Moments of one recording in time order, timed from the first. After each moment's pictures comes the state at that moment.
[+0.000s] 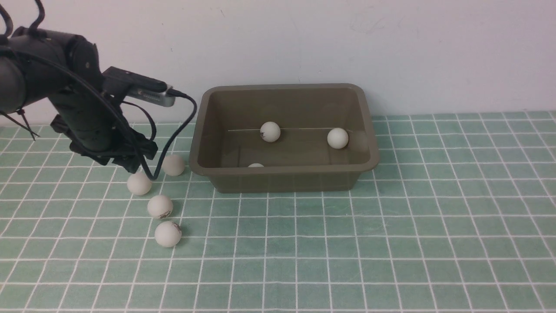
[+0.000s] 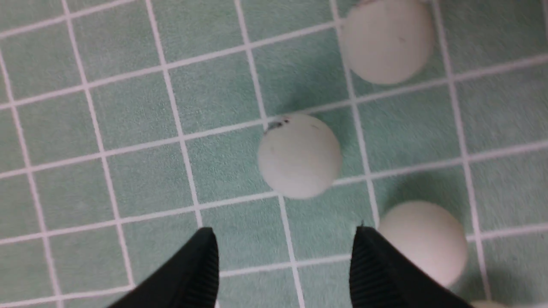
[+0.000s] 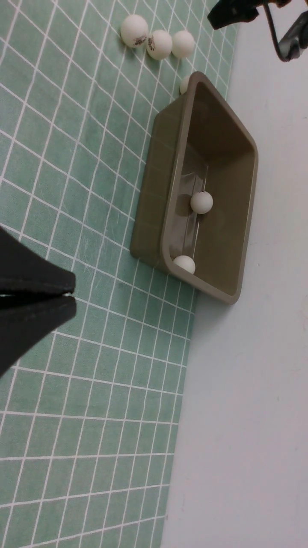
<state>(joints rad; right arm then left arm) 0.12 0.10 -0.64 0.21 1.01 -0.18 -0.05 1.90 -1.45 0.05 0.86 0.11</state>
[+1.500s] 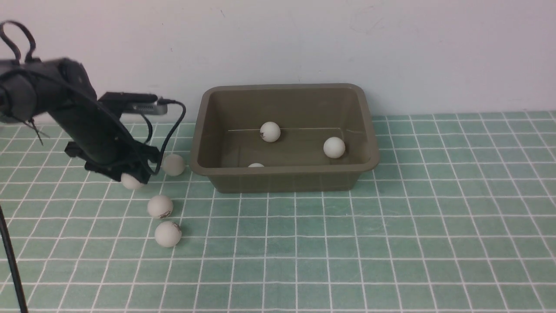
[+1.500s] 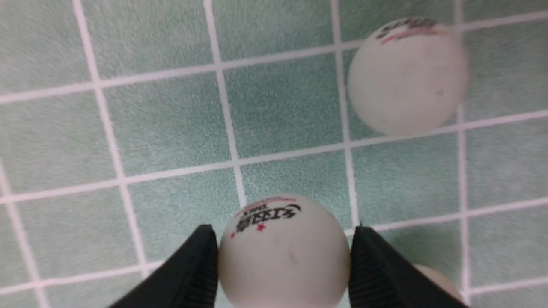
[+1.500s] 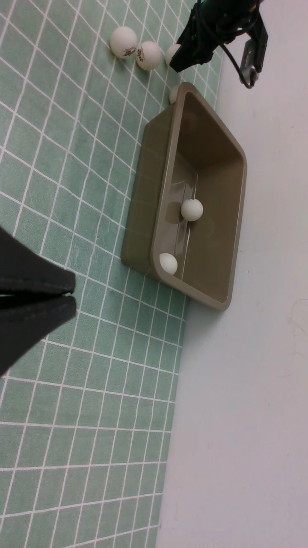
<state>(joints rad) 0.12 0.10 -0.64 0.23 0.99 -0.18 0.04 2.08 -1.56 -0.17 0.87 0.23</state>
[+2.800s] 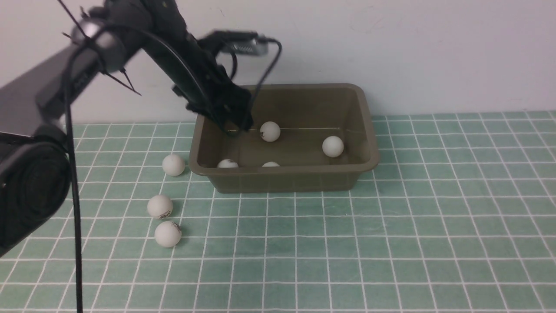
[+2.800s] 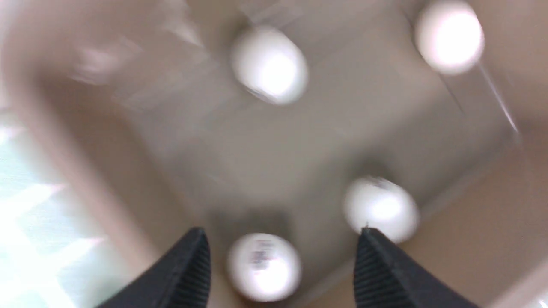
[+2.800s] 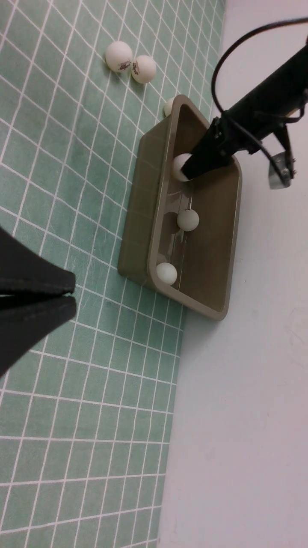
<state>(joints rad) 0.12 0.10 -0.64 0.26 0.99 -0.18 -0.17 2.28 -2.26 -0.38 1.23 0.36</state>
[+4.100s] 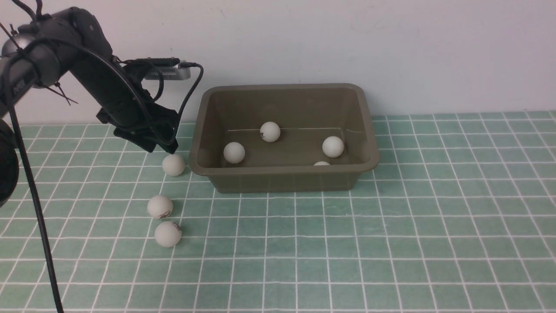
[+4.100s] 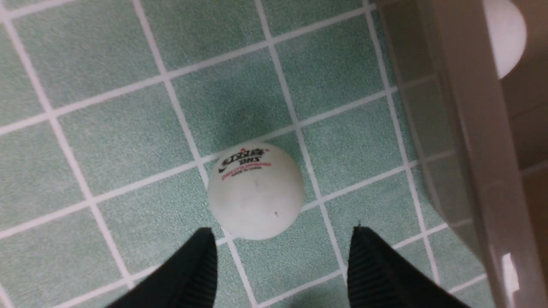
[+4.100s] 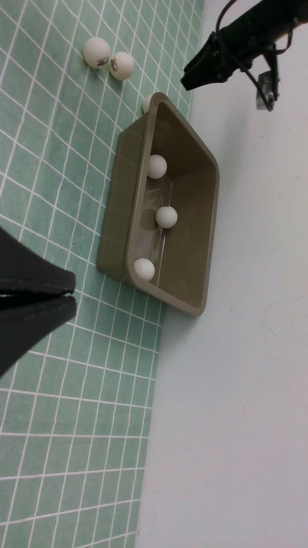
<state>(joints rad) 0.12 0.10 -0.64 0.26 0.94 -0.18 0.02 2.30 -2.04 -0.33 1.23 0.38</state>
